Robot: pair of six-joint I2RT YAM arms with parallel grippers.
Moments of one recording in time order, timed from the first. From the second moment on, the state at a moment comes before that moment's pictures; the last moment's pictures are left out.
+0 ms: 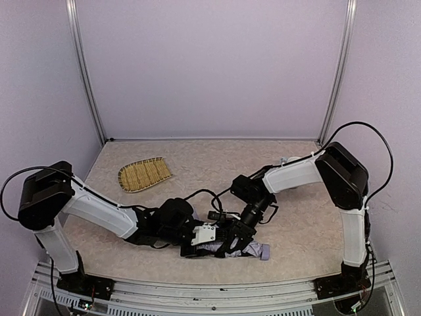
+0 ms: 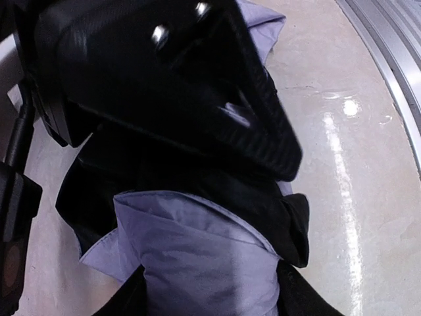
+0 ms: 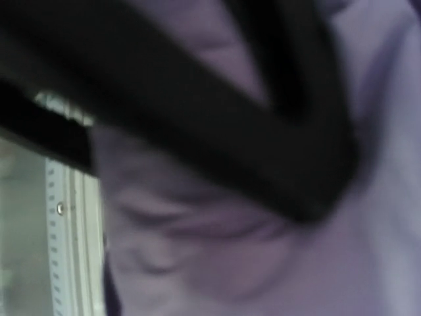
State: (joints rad) left arm -1.10 1.75 0.72 0.31 0.18 0.56; right arm 0.80 2.12 1.32 -0.81 -0.93 -0.50
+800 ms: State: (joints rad) left arm -0.89 2.00 1.06 0.02 0.69 0.34; right arm 0.87 1.46 0.81 -0.28 -0.17 -0.42
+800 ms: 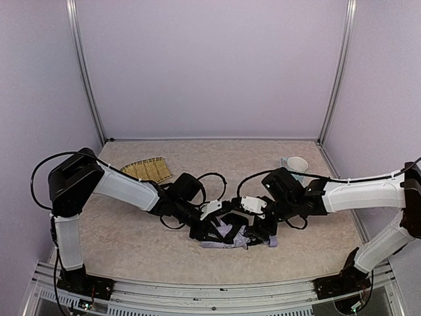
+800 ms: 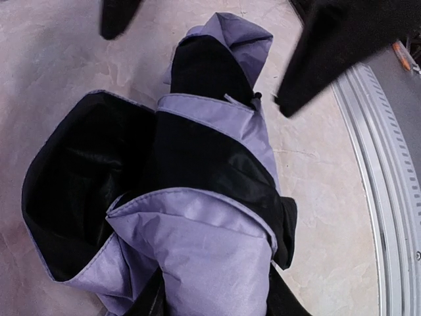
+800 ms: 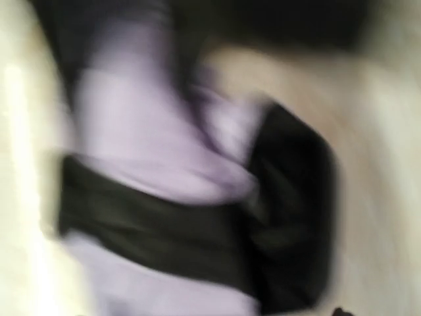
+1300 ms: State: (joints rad) left arm -0.88 2.02 1.09 0.00 0.75 0.34; right arm 1.11 1.62 0.75 0.06 0.06 -0.52
